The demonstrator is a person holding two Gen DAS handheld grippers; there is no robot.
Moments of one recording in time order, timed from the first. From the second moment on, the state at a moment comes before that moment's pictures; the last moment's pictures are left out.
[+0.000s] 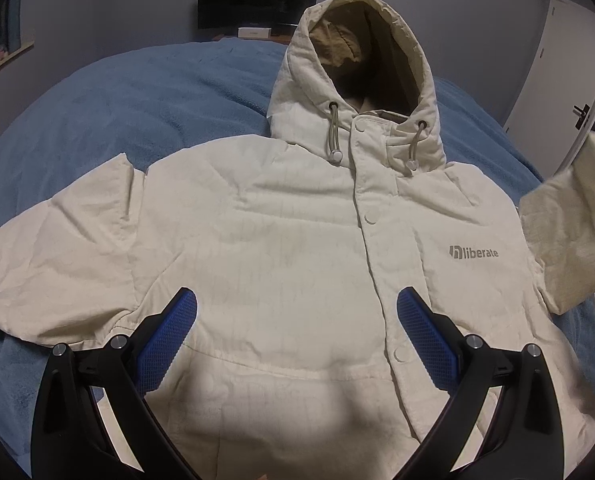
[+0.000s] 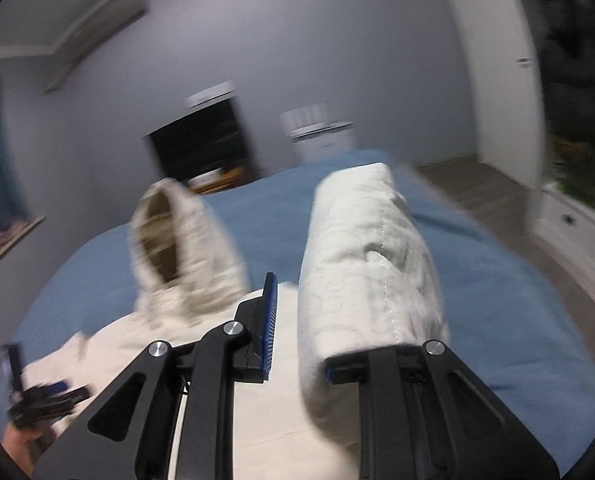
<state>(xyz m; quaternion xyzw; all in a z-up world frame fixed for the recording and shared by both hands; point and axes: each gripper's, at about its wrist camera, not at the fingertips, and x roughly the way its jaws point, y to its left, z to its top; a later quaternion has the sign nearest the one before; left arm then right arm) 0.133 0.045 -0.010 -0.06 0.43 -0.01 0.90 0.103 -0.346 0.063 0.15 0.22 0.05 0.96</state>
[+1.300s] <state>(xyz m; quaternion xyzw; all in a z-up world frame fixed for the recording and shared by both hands) 0.150 -0.225 -0.014 0.16 0.42 -0.24 0.86 0.105 -0.429 0.027 0.18 0.30 -0.05 0.93</state>
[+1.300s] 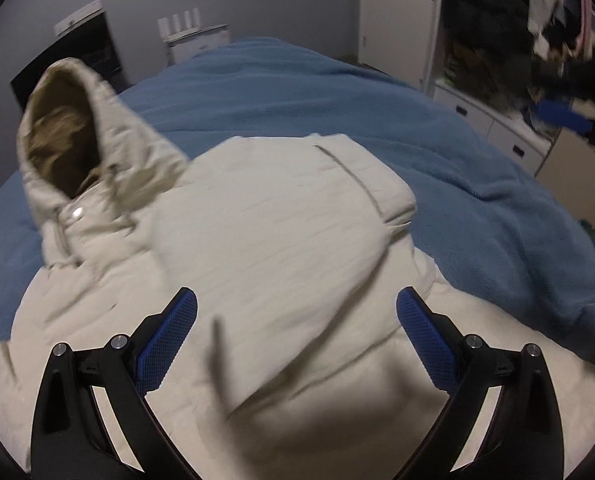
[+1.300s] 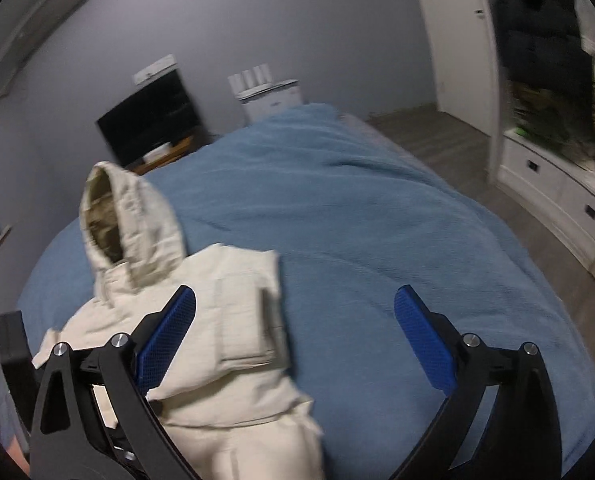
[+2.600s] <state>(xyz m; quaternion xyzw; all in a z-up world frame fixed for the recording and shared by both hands) 0.162 0.019 -0.022 -0.01 0.46 -0.06 0.89 0.130 -0.328 -0.031 0.09 0.37 0.07 0.92</state>
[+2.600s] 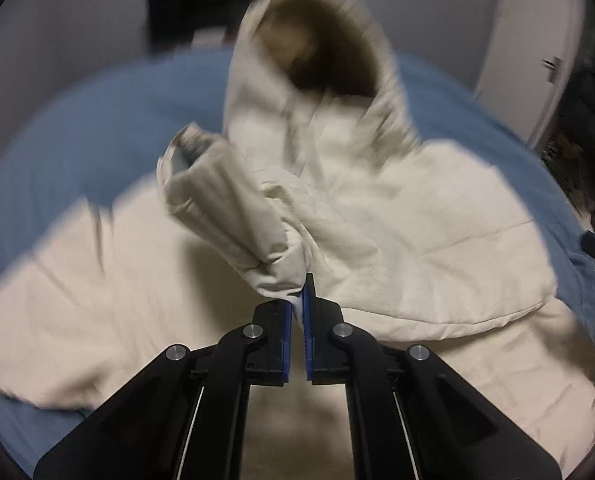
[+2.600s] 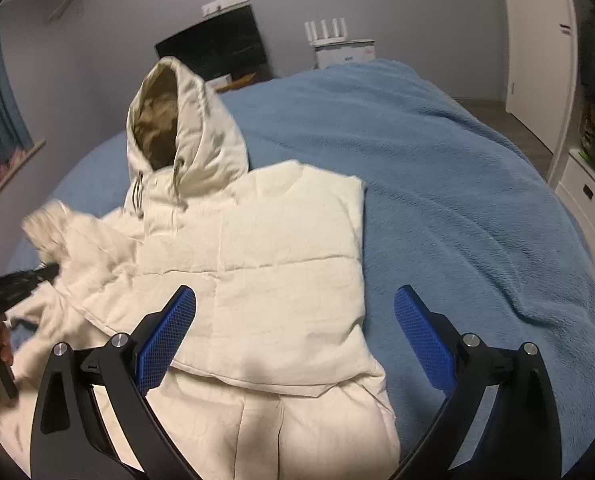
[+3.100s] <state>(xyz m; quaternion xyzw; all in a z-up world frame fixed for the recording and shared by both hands) 0.149 0.056 -0.037 -0.07 0.49 -0.03 0.87 0.138 -0.322 -0.061 0.08 0.42 0.08 0.90</state>
